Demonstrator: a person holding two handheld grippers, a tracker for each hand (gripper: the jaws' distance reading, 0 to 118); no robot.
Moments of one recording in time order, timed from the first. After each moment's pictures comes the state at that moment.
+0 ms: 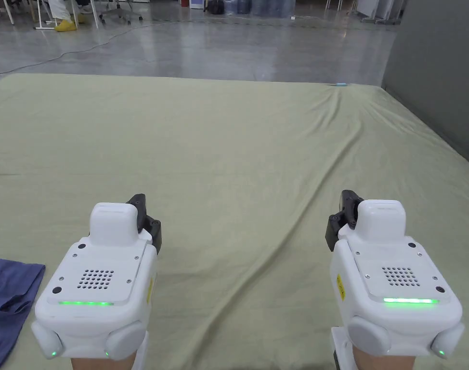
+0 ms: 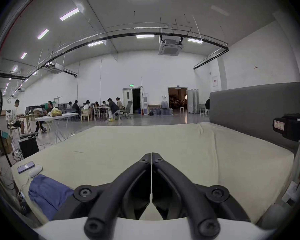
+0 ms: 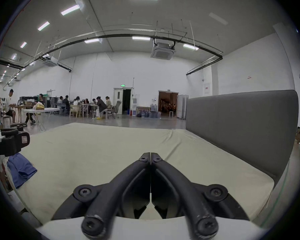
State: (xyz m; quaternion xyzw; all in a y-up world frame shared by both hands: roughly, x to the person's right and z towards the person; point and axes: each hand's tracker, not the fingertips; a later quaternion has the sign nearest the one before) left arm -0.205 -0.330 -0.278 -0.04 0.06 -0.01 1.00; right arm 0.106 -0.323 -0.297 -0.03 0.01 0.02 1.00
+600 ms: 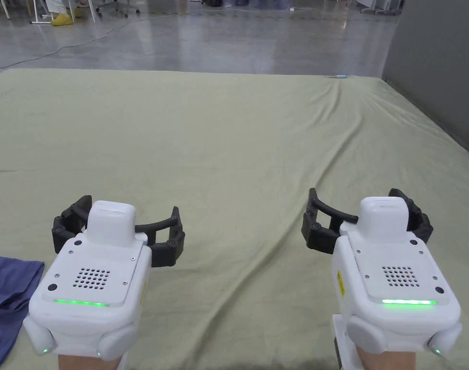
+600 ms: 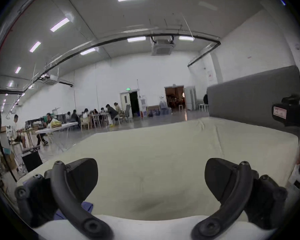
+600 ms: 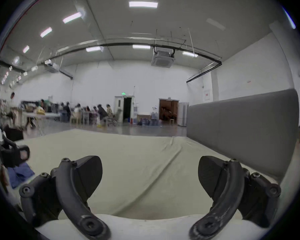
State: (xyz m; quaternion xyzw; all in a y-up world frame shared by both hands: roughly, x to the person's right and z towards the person) left arm -0.210 -0.341 -0.284 -0.05 0.05 -0.07 1.00; right arm 0.107 -0.334 -0.301 -0.01 -0.01 0.04 1.00
